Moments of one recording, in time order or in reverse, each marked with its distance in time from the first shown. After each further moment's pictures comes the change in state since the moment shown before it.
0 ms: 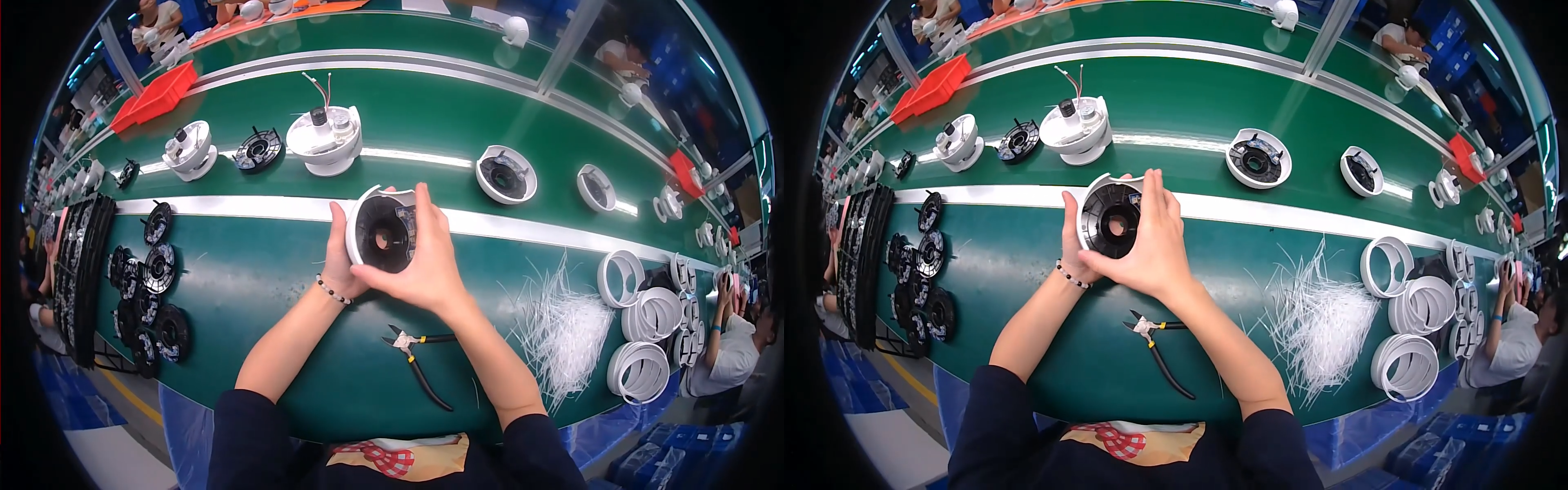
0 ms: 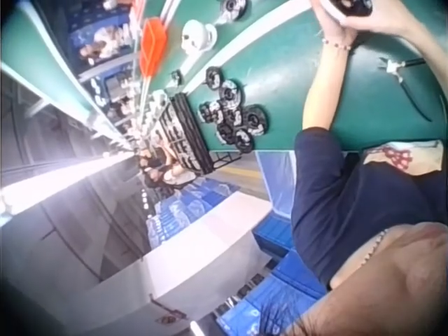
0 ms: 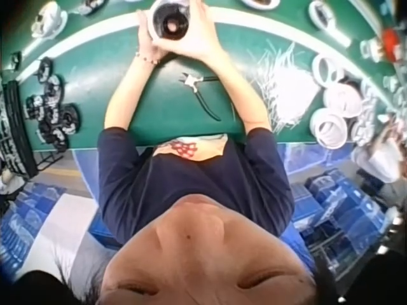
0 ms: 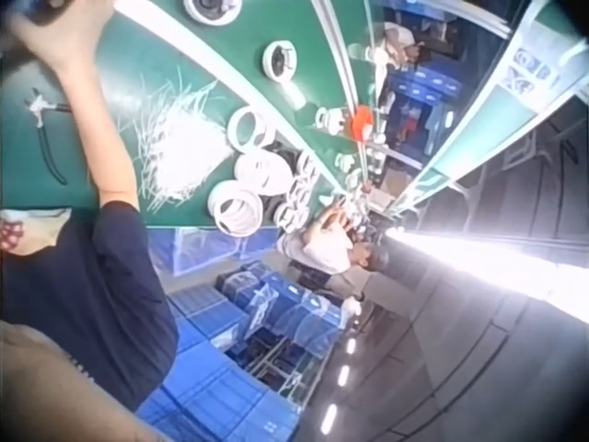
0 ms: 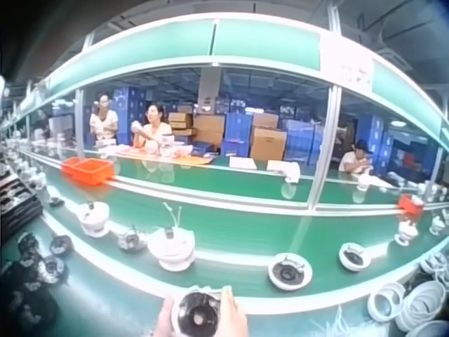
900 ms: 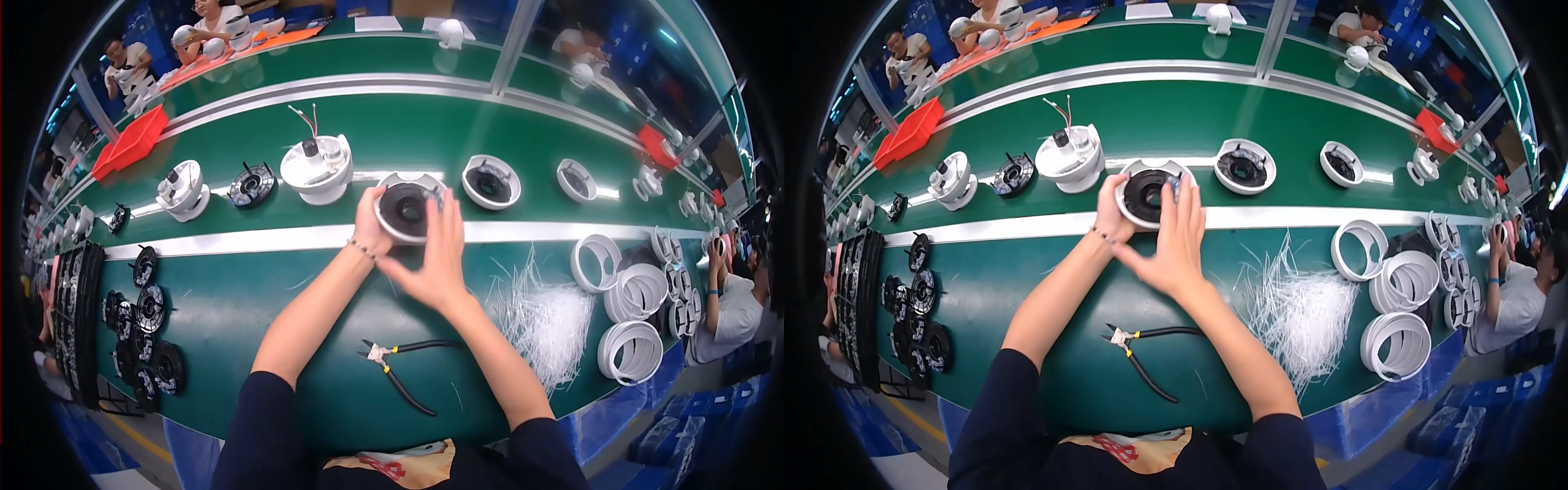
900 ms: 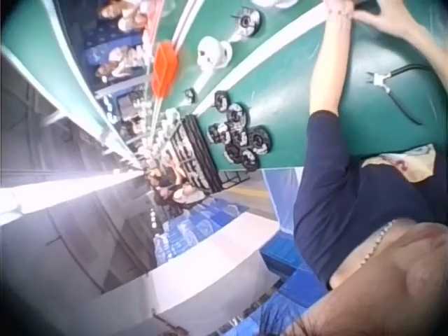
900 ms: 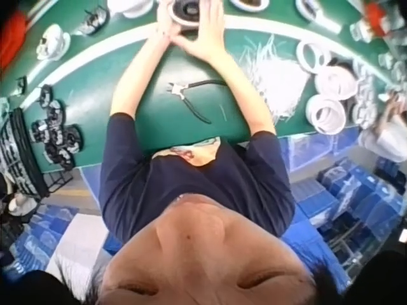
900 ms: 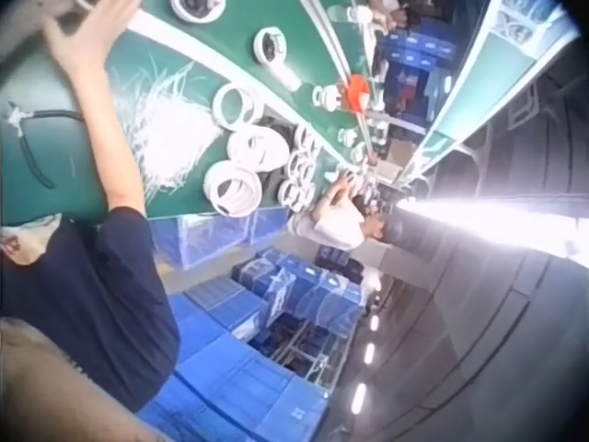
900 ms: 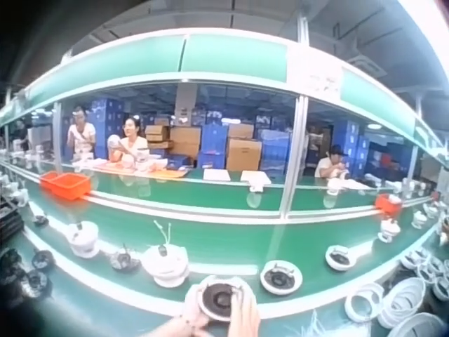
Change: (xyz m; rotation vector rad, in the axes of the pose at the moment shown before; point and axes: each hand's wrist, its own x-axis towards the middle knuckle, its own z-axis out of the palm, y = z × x) left_hand 0.112 -0.051 0.001 0.088 0.178 -0.182; right_hand -0.020 0.060 -0.036 -0.340 0.261 -0.053
